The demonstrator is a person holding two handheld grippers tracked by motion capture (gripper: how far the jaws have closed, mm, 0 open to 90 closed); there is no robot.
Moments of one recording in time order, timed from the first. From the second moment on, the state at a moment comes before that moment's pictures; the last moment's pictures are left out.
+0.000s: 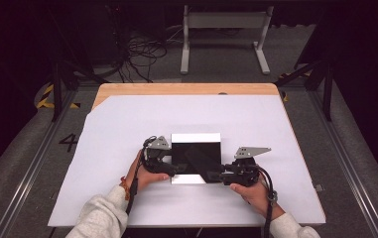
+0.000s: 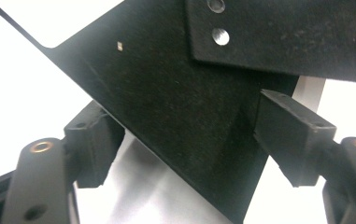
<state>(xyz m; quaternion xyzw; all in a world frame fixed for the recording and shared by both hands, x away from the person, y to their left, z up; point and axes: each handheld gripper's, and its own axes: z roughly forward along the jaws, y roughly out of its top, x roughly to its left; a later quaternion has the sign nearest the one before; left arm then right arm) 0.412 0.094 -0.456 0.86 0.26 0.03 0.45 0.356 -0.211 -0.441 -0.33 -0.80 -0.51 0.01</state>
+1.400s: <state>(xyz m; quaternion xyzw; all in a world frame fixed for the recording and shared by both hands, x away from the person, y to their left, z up) 0.401 0.092 -0.454 0.87 0.20 0.04 0.45 0.350 -0.208 -0.436 -0.32 -0.81 -0.49 -0.02</state>
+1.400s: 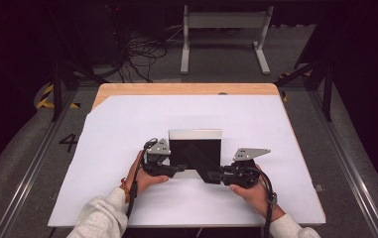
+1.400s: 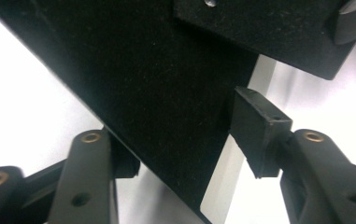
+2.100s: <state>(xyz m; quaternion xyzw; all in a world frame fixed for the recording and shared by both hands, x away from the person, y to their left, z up) 0.395 0.092 -0.444 0.87 0.20 0.12 0.44 0.347 -0.200 -0.439 -0.31 -0.83 -0.47 -0.05</state>
